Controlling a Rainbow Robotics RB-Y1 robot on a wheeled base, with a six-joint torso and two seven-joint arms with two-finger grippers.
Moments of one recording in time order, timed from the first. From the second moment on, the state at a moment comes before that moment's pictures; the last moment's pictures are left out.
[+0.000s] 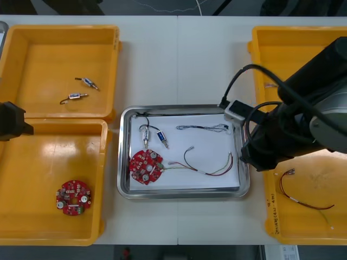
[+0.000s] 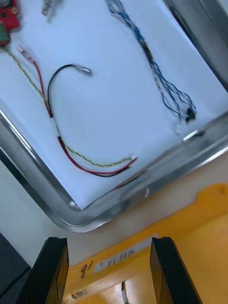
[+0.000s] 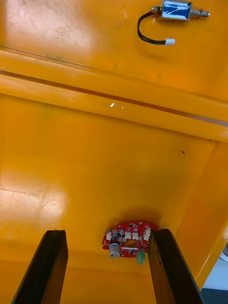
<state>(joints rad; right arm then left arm) -0.51 -0.68 0.32 -2.27 -0.84 1.88 1.62 -0.25 0.81 0.26 -2.14 0.90 1.91 -0.98</state>
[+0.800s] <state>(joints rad) -0.65 -0.55 0.88 -2.21 -0.59 1.68 1.81 -0.17 0.81 0.28 -2.18 0.90 1.91 -1.18</state>
